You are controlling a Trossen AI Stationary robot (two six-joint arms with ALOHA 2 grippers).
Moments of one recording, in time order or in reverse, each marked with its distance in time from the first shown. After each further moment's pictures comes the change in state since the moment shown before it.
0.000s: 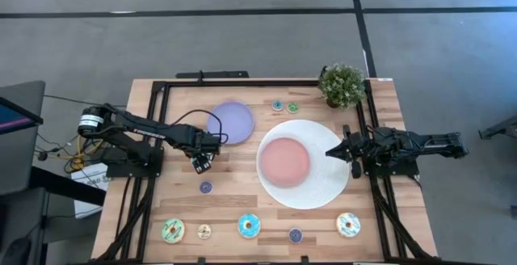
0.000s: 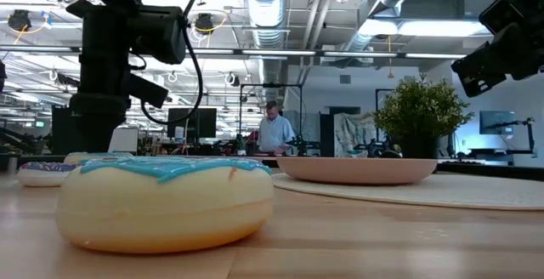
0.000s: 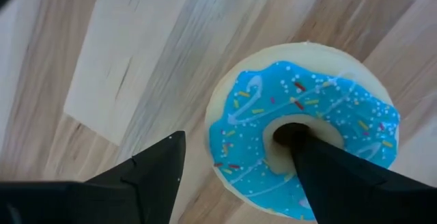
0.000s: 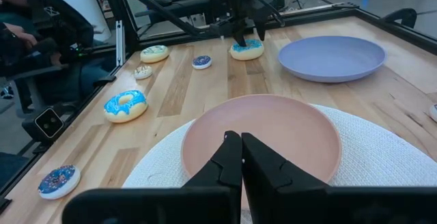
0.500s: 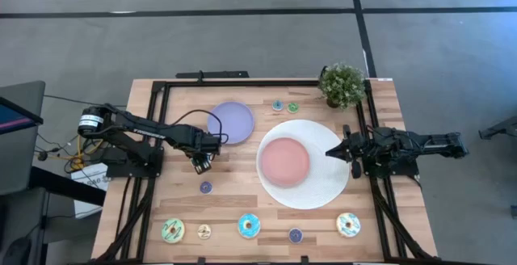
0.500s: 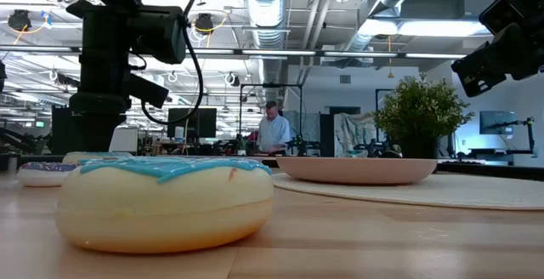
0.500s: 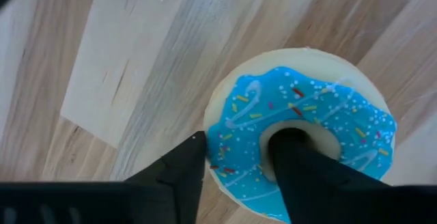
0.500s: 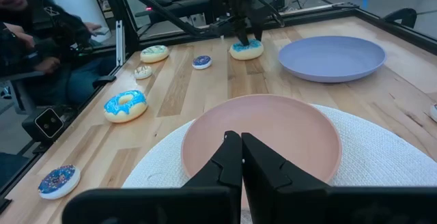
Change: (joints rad) left arm 0.000 0.000 0.000 0.002 0.004 0.001; right arm 0.000 0.000 0.000 0.000 0.000 0.000
